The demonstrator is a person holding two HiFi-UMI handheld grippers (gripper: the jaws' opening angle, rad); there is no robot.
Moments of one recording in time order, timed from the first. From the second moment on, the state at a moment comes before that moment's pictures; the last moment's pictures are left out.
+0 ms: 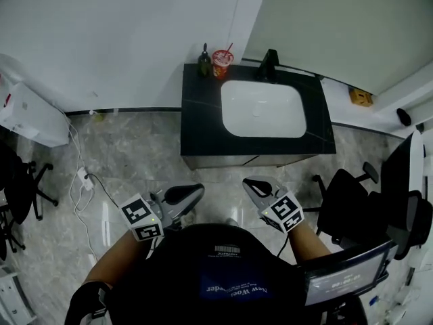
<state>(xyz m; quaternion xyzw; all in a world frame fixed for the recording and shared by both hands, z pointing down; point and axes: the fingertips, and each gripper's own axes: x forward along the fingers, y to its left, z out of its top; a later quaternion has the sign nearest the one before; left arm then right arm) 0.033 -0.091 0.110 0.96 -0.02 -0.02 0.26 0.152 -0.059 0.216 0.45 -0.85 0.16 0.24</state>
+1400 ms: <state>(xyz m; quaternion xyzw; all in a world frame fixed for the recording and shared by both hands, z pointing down) 0.021 0.011 0.421 0.89 -0.11 0.01 0.44 0.169 -0.150 0.534 0.43 -0.65 -0.33 0.53</state>
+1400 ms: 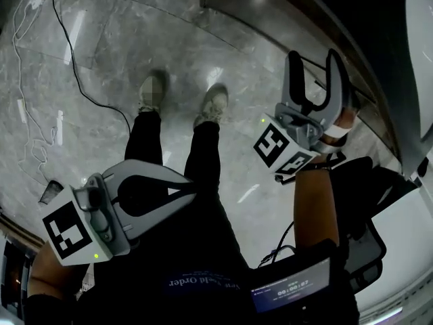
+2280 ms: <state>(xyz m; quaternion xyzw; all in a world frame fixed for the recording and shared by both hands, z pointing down) -0.013 0.027 0.439 0.88 -0.09 0.01 0.46 0.185 -0.183 0.537 0.49 -0.56 -0.34 0.57</state>
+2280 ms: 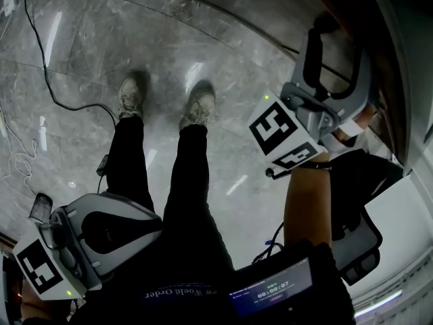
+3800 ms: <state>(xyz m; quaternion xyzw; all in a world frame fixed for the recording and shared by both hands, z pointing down) -0.080 -0.046 0.283 0.92 -0.03 -0.01 0.39 0.167 -0.103 0.590 0.29 -0.68 0.24 0.63</state>
